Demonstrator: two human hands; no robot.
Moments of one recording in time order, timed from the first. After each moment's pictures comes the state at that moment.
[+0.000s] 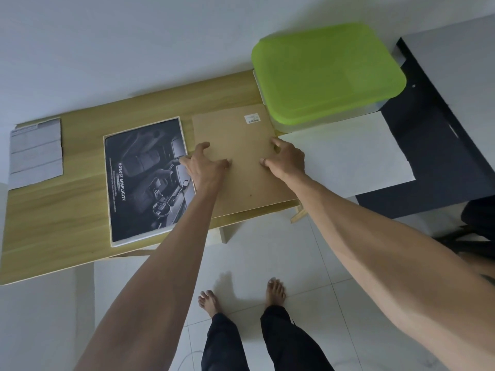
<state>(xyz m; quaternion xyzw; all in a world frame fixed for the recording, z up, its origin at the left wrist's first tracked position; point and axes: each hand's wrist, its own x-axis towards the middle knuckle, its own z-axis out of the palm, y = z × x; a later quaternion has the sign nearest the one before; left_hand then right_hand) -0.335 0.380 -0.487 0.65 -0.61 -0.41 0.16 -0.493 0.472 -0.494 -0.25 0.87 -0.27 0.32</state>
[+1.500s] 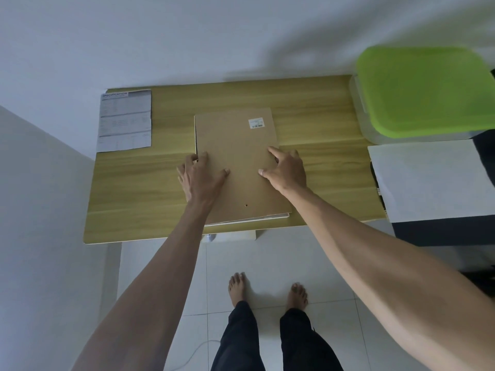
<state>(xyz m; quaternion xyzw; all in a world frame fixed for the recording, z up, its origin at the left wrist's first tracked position) -0.109 0.295 -0.504 0.64 -0.71 -0.26 0.15 -0.301 0.361 -0.508 -0.37 0.86 -0.20 0.27</state>
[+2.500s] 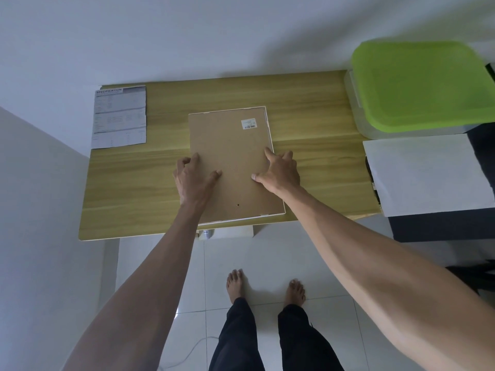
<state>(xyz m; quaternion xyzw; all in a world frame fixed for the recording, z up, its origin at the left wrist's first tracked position) -0.097 0.298 -0.519 0.65 -0.67 -0.32 0.16 -0.292 0.372 -0.503 -0.40 0.86 -0.12 0.29</state>
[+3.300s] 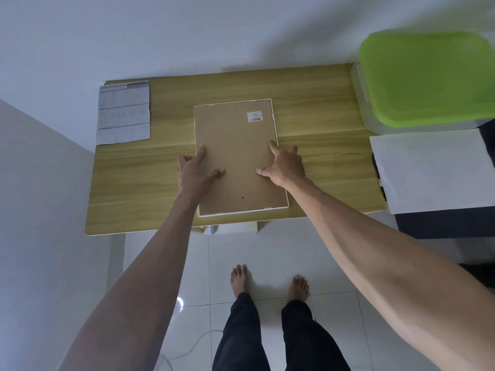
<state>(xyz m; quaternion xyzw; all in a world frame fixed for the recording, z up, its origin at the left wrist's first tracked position) -0.088 0.282 -0.523 0.63 -0.66 -0.39 0.11 -0.301 0.366 -0.501 -0.40 0.85 -0.09 0.32</state>
